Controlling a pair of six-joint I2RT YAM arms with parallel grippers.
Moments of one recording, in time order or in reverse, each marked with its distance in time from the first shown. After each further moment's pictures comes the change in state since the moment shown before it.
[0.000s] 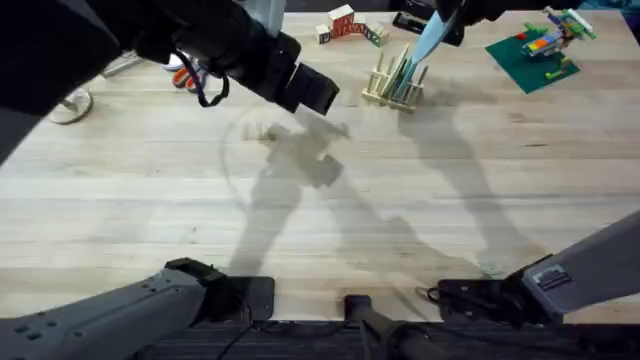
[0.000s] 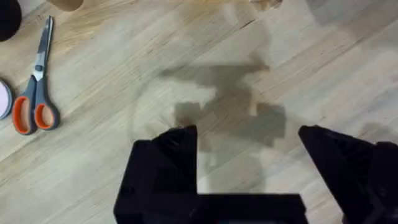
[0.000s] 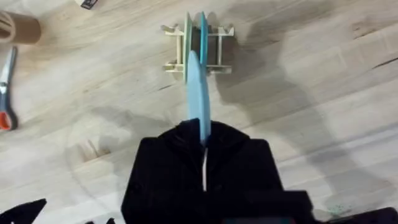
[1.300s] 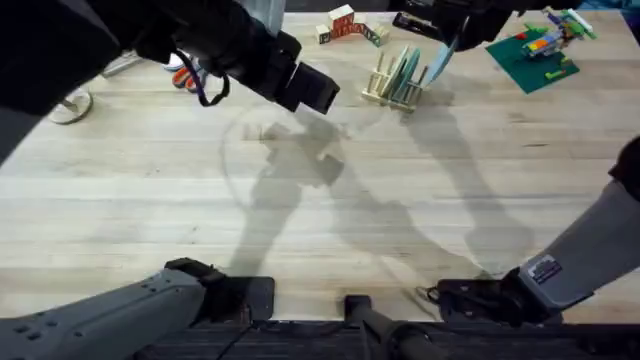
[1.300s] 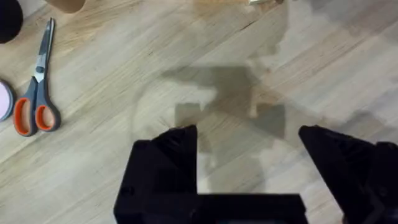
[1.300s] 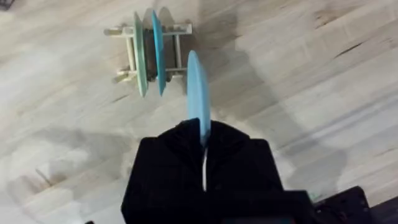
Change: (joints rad) left arm 0.000 0.000 0.000 0.006 0.000 0.000; right arm -0.040 0.121 0.002 -0.073 0.071 0.015
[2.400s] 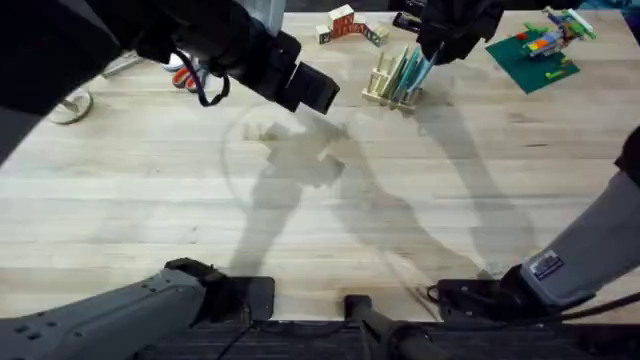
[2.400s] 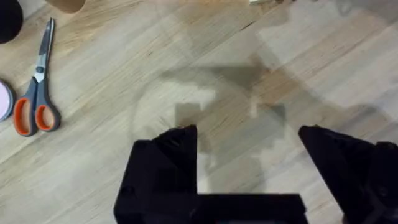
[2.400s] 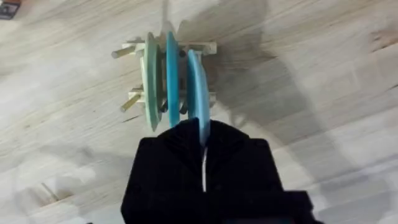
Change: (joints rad) left arm 0.000 0.000 0.000 0.000 0.000 0.000; right arm -0.092 0.013 -0.252 0.326 -0.132 -0.102
